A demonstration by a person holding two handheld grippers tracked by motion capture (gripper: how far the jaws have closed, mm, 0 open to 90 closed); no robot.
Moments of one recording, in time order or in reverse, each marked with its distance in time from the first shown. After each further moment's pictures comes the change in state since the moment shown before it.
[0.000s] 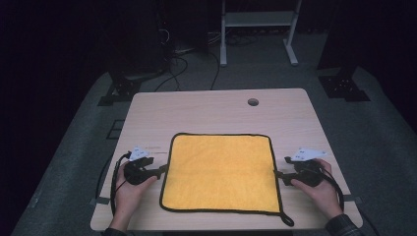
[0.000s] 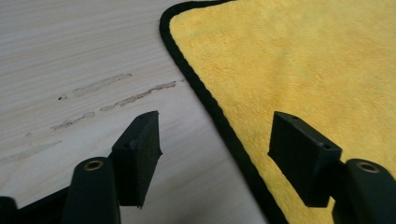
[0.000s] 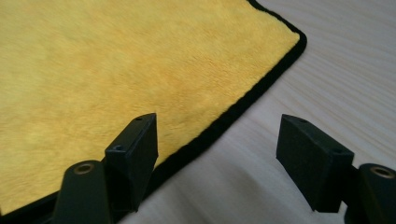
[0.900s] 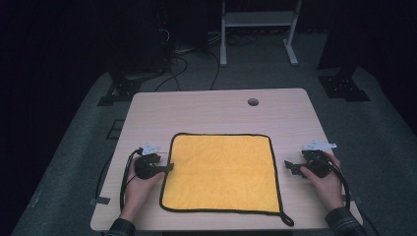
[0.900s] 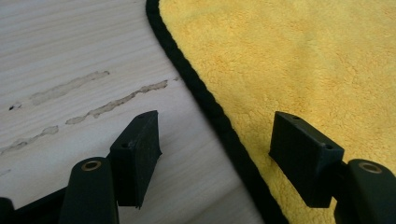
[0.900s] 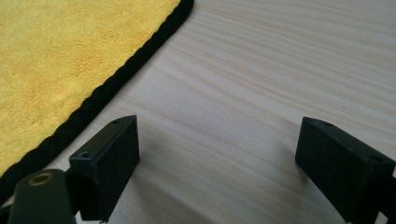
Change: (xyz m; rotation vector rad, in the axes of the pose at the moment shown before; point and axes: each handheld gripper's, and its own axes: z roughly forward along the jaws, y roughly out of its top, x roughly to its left) left arm -0.002 0.004 0.034 0.074 -0.003 0.023; right arm -0.053 -0.020 0.013 0.031 -0.150 0.191
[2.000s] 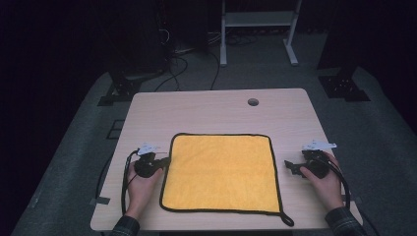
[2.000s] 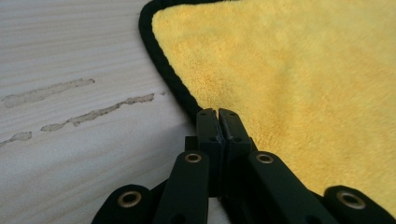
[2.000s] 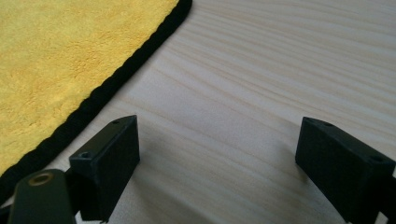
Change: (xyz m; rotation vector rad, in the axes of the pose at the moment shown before) left arm 0.004 -0.003 0.001 -0.106 -0.086 -0.117; right arm 0.000 0.000 0.000 0.000 -0.005 0.007
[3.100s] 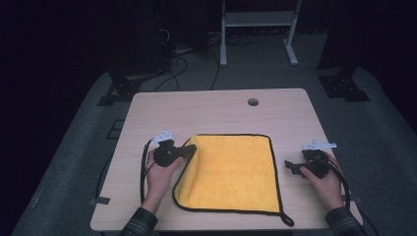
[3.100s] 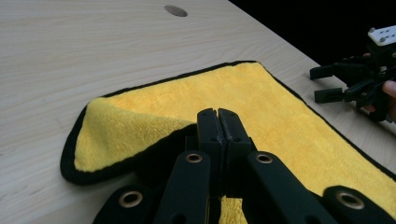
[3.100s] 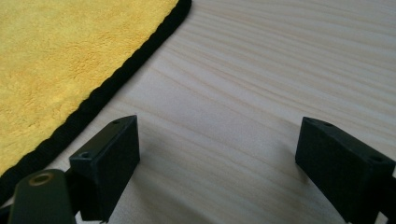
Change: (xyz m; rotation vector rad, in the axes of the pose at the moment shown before) left arm -0.064 0.056 0.010 -0.133 -0.257 0.025; right arm 0.000 0.000 0.000 0.001 -0.001 0.004
